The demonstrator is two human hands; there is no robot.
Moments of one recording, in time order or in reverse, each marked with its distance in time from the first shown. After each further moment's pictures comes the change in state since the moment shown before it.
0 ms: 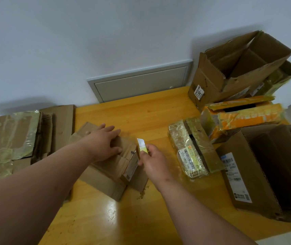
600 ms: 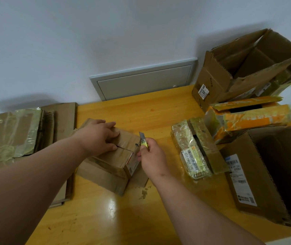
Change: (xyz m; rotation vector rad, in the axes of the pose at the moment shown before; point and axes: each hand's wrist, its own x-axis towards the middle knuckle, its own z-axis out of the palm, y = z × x) left_hand -0.005 -0.014 -0.018 0.129 -0.007 0.090; right_hand 0.017 -0.006 0.018 -0.043 0.075 0.006
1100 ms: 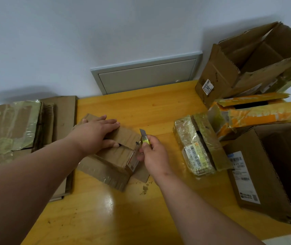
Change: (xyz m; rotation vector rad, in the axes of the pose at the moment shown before) left_hand 0.001 -0.017 0.023 -0.056 0.089 0.033; right_hand -0.001 0.011 0.002 0.112 0.010 -0.011
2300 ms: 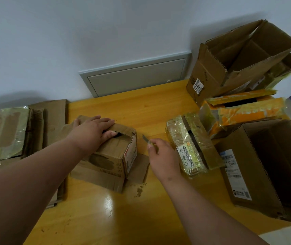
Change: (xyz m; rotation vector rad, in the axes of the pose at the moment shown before) left_hand 0.019 0.016 -0.005 -0.022 0.044 -0.089; right_hand -0.003 0.007 -0.043 -0.482 0.170 -0.212
